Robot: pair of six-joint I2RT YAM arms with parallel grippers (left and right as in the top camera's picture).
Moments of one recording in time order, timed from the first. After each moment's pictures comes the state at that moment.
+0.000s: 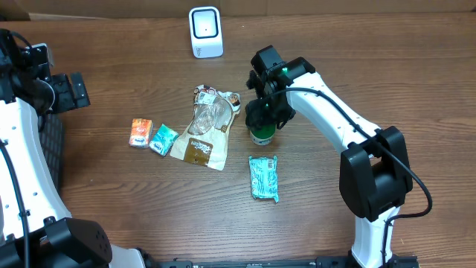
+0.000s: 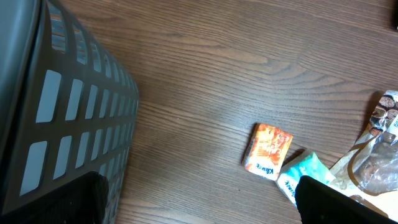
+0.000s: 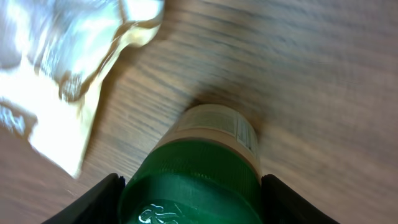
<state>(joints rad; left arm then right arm) 0.42 1.66 1.74 -1.18 0.05 0.11 0.48 2.07 1.70 -1.07 -0.15 0.03</state>
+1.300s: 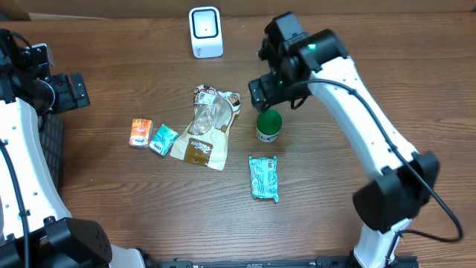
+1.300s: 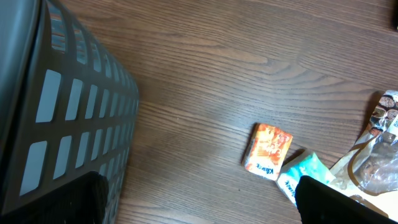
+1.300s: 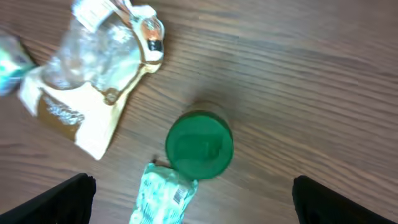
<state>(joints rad) 0.42 1.66 1.74 -1.18 0.05 0.11 0.44 1.96 1.98 -1.32 -0.07 0.09</state>
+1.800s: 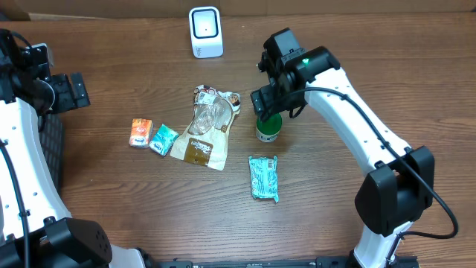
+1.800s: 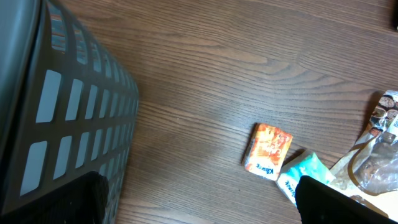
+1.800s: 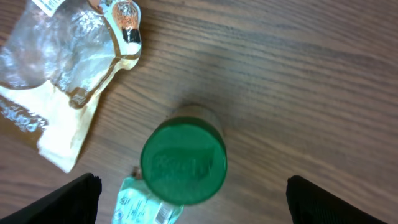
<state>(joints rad) 0.42 1.66 1.74 -1.18 0.05 0.11 0.45 1.94 1.75 -1.13 -0.04 0.07</state>
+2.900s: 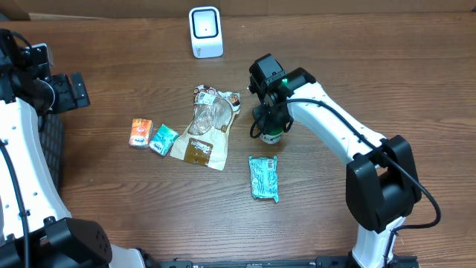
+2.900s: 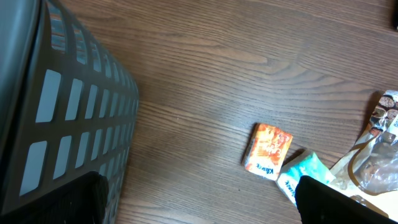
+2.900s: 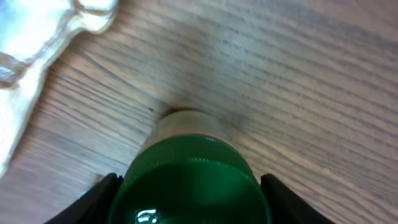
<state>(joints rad) 0.42 1.66 1.74 -1.18 0.05 0.11 0.51 1.99 1.61 -1.01 0.05 0.03</state>
